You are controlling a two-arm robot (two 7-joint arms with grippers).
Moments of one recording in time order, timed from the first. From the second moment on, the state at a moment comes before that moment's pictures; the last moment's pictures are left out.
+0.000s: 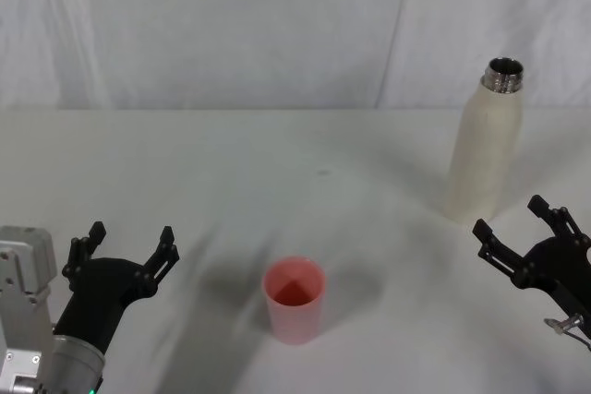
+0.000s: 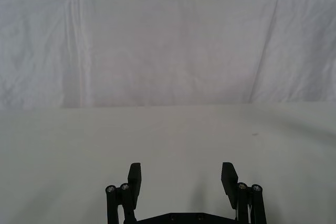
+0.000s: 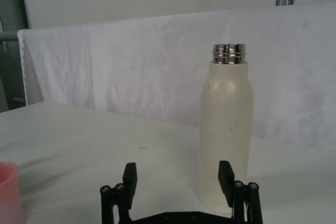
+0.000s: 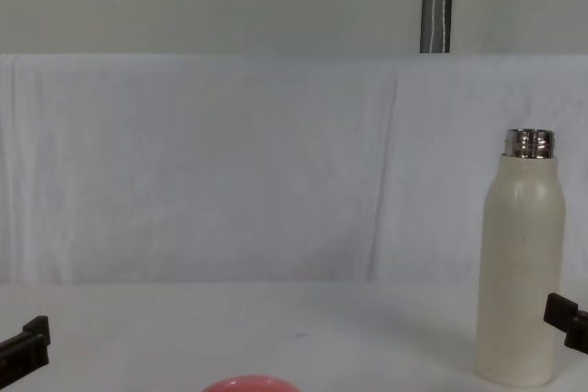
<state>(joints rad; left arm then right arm) 0.27 0.24 0.04 -1.85 -0.25 -0.02 -0.02 -0.07 0.35 -0.14 -1.60 0.40 -0.23 0.40</state>
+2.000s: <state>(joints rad) 0.27 0.24 0.04 -1.85 -0.25 -0.02 -0.02 -0.07 0.35 -0.14 -1.60 0.40 -0.23 0.40</state>
